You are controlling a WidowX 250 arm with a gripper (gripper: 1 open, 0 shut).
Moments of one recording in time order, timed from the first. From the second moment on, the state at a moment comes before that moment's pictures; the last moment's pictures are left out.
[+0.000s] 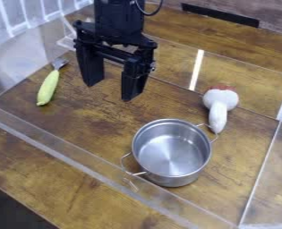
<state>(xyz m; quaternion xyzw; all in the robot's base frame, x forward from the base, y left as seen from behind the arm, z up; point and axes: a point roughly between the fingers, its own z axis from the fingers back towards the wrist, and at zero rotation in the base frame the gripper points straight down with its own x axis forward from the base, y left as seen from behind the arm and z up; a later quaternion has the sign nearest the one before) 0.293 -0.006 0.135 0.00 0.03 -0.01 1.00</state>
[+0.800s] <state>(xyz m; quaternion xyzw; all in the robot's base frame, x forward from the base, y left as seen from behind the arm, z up) 0.295 -0.024 0.102 -0.01 0.08 0.05 1.00</state>
